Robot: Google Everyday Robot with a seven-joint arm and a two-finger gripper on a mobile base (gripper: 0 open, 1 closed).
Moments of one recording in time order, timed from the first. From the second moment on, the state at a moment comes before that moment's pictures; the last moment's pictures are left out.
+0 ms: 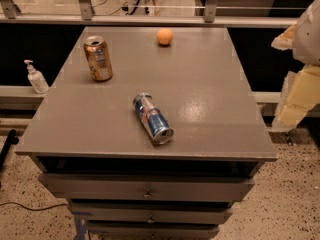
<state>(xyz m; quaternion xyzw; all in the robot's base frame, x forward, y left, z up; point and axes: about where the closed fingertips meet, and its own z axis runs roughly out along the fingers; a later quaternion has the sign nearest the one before) 0.438 -0.216 0.977 -0.60 0.78 -0.04 0.16</state>
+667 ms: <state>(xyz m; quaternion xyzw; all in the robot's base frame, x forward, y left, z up) 0.449 -0.212 0.975 -0.61 0.77 -0.04 0.18</state>
